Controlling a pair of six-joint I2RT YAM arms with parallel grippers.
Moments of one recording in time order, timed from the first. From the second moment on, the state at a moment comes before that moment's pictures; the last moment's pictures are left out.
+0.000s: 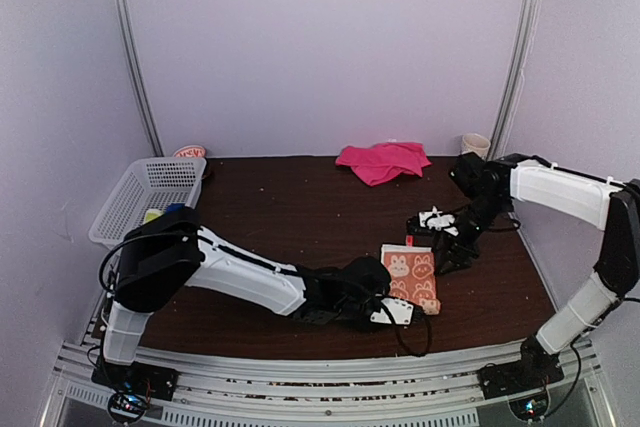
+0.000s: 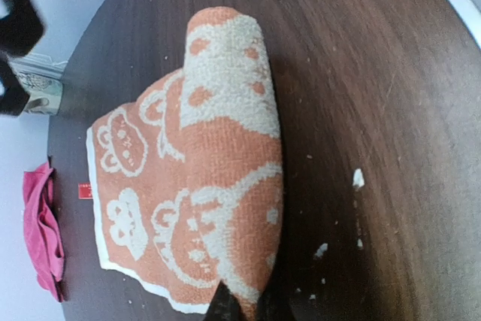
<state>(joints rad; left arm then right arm) -1.28 2.18 1.38 0.08 -0.15 0.79 0.38 1.52 1.15 -1.02 -0.39 -0.98</state>
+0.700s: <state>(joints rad) -1.19 2.27 1.63 -0.23 0.18 0.52 0.37 0.87 0.48 -0.49 -0.33 -1.28</state>
